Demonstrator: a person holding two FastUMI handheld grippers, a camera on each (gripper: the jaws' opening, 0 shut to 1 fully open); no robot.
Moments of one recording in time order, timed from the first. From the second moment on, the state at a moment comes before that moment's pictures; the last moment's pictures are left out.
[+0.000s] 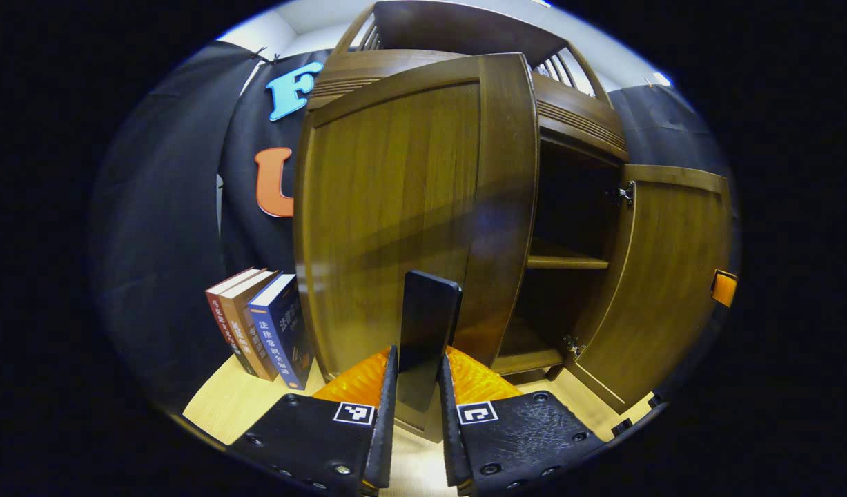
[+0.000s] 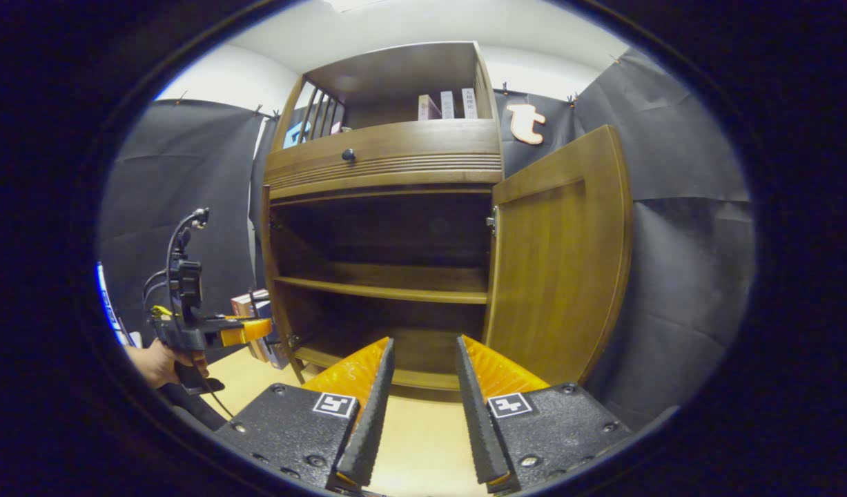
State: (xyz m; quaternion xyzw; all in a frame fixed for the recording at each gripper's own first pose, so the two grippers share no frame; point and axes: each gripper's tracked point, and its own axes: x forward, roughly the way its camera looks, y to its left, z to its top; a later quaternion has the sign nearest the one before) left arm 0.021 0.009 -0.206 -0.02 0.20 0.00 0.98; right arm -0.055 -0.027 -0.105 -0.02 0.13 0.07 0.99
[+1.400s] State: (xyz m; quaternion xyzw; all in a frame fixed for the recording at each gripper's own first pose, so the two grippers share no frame) left arm -0.056 0.158 -0.205 -0.01 0.20 0.11 0.97; right arm -0.029 0.049 -0.136 -0.02 0.16 0.11 0.98
